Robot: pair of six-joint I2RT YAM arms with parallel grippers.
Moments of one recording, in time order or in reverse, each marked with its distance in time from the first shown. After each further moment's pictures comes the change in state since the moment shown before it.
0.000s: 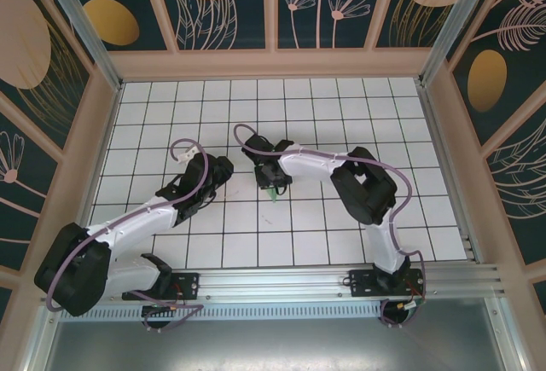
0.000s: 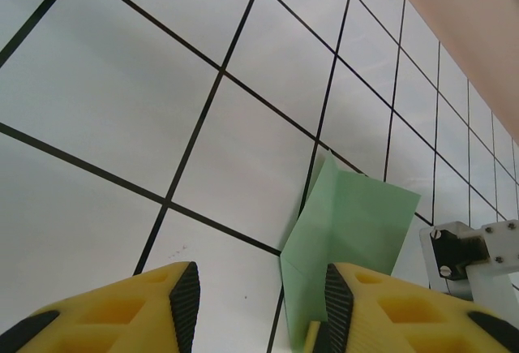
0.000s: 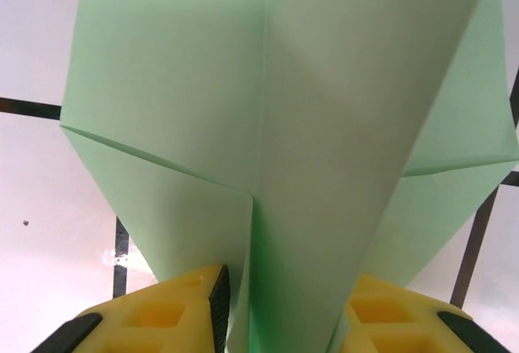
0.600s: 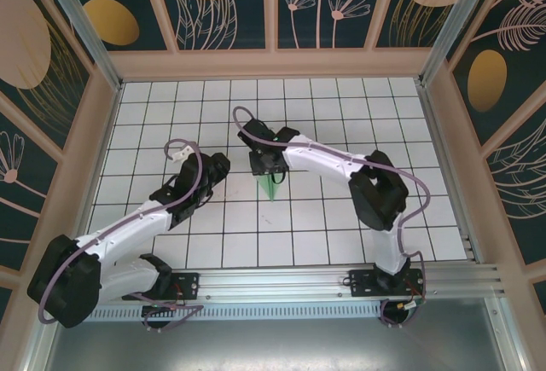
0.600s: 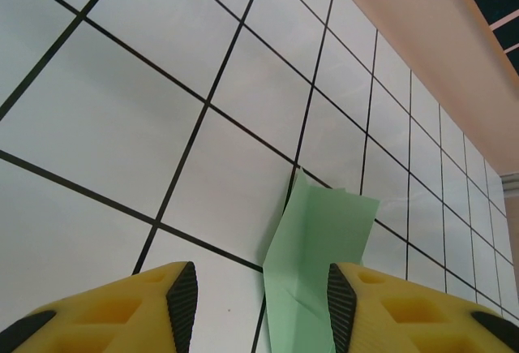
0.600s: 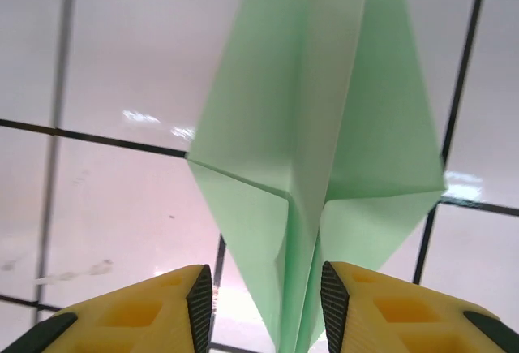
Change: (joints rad) left arm 0.000 -0.084 0.000 -0.020 -0.044 0.013; right arm 0.011 -0.138 0.109 -0.074 0.036 -0.019
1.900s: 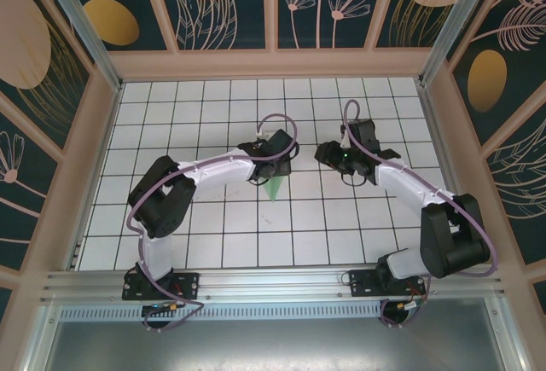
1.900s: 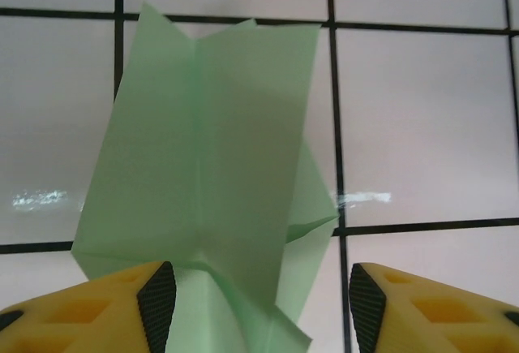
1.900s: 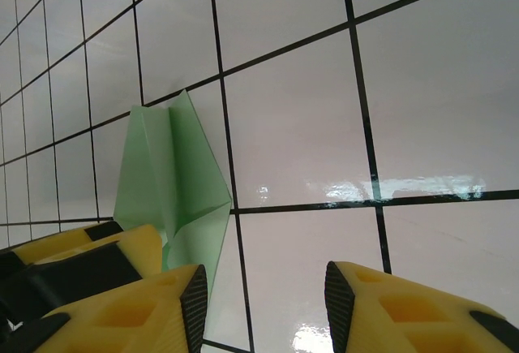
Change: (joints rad) left arm -0.254 0.798 0.791 -0.495 -0.003 0.261; right arm -0.563 -0.534 -0.743 0.519 -0.494 0.035
